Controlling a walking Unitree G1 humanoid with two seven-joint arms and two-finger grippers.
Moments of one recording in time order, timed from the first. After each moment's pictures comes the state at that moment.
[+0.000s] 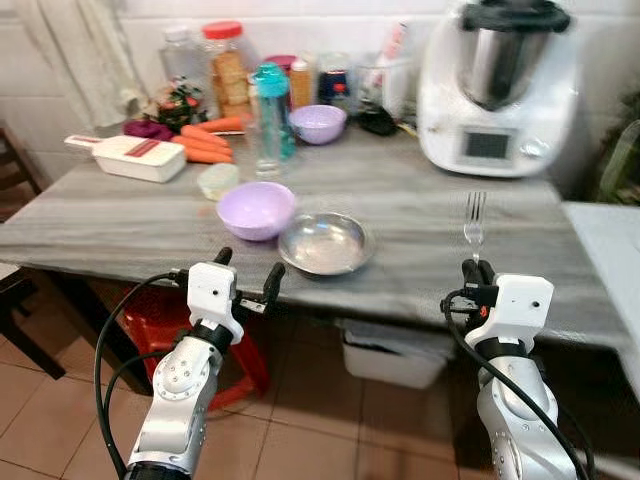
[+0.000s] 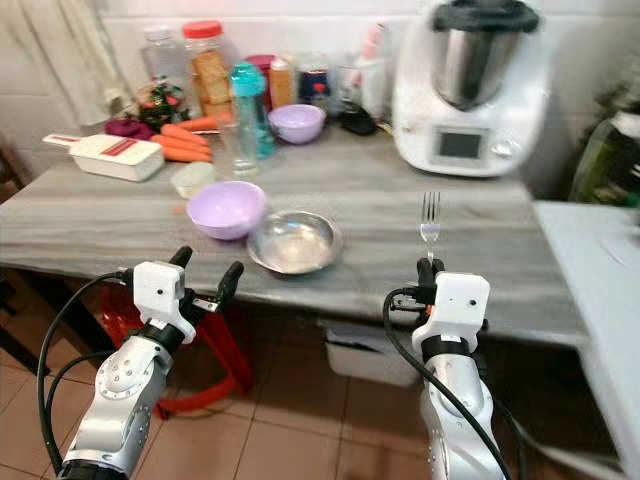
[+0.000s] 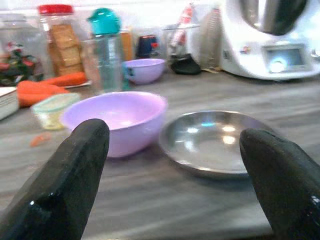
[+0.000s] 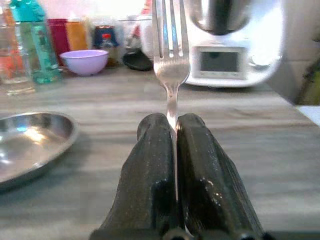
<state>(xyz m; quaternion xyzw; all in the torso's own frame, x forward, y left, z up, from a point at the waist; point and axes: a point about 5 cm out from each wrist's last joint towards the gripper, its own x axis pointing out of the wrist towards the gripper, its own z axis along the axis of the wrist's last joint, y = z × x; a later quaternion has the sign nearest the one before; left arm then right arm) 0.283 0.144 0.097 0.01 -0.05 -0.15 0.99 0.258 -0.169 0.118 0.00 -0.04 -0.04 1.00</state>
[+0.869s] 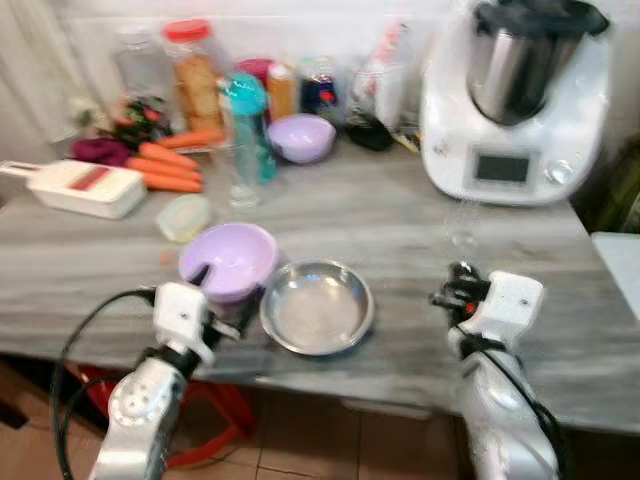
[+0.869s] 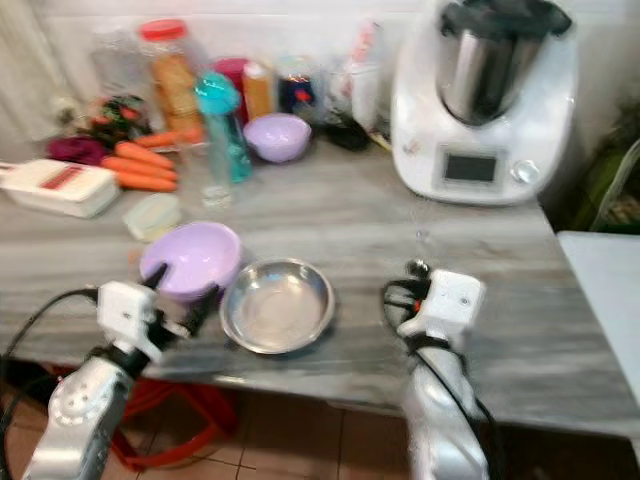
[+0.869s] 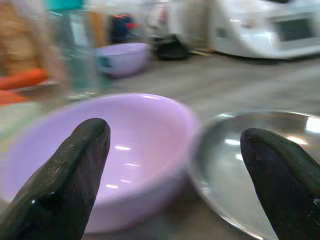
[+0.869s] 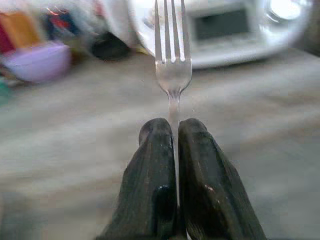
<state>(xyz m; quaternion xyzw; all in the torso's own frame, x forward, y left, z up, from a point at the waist) 0.255 0.169 0.088 0.03 -0.04 -0.21 0.98 0.264 -0.169 0.100 0.09 0.01 -0.09 0.99</state>
